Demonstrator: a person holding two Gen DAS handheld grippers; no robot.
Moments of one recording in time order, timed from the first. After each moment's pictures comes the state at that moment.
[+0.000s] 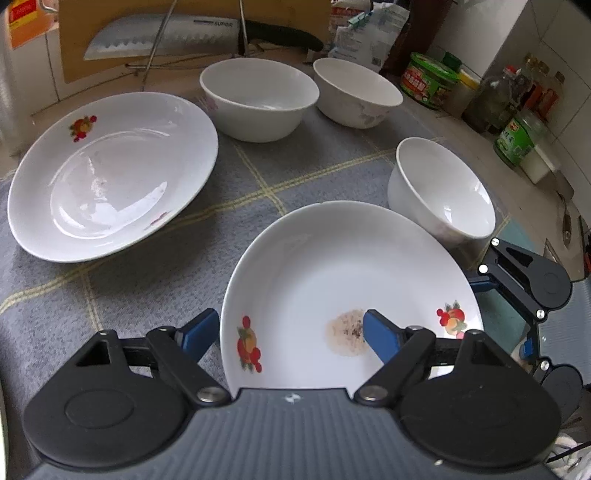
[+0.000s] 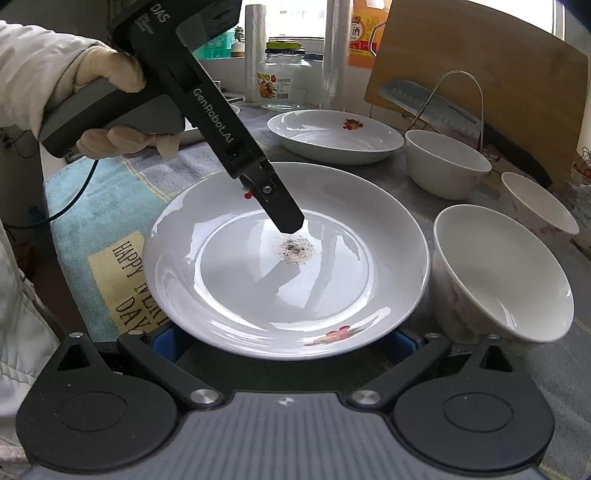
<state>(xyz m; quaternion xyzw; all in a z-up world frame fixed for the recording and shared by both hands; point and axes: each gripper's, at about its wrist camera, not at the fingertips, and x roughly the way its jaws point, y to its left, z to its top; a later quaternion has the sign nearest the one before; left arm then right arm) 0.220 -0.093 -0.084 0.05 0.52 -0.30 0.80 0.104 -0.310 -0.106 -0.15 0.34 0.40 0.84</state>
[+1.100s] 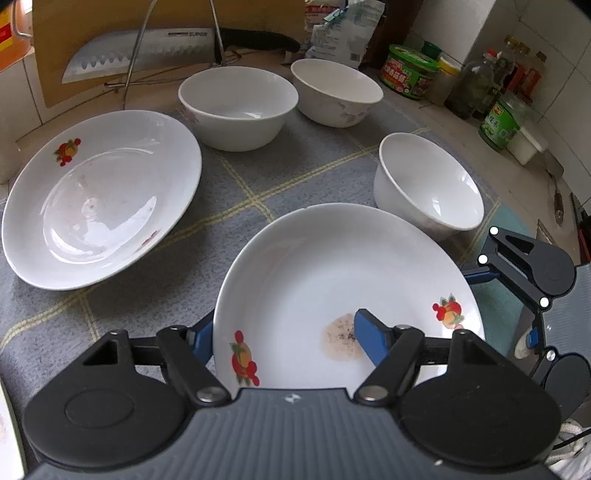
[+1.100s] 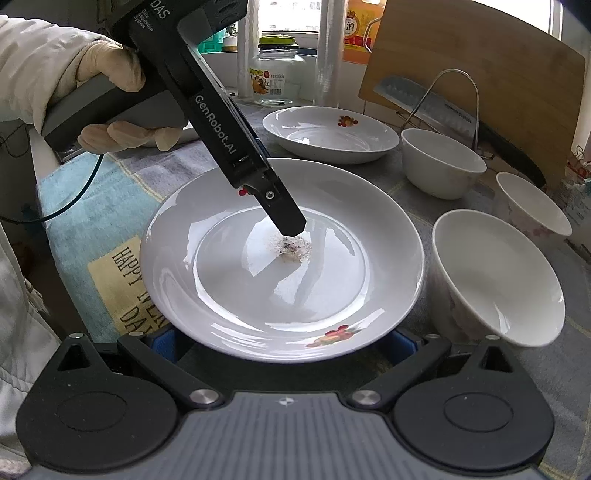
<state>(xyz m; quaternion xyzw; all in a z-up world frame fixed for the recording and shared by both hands) 0.220 -0.095 -0.076 0.08 0.50 -0.32 0.80 0.104 -0.305 -0.097 -0.16 0.36 0.38 0.84</state>
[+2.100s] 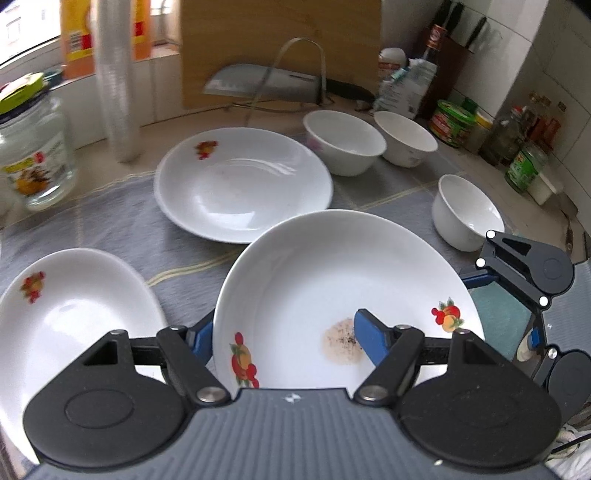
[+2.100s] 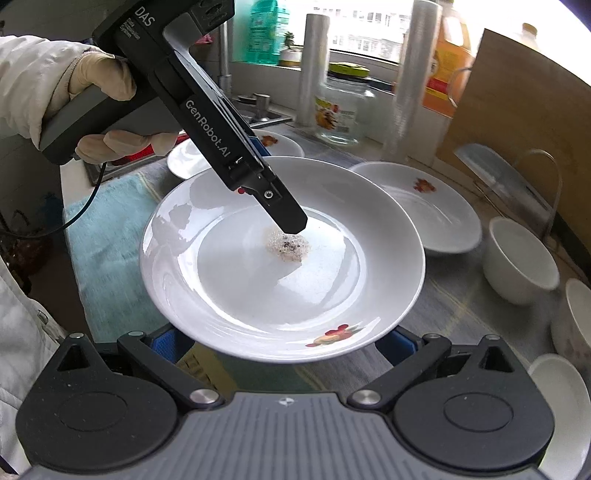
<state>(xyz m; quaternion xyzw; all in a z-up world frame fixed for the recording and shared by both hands) 0.200 0.029 -0.037 0.04 0.47 -0.26 0.84 0.114 -0.202 -0.061 -0.19 0.33 0.43 0.82</state>
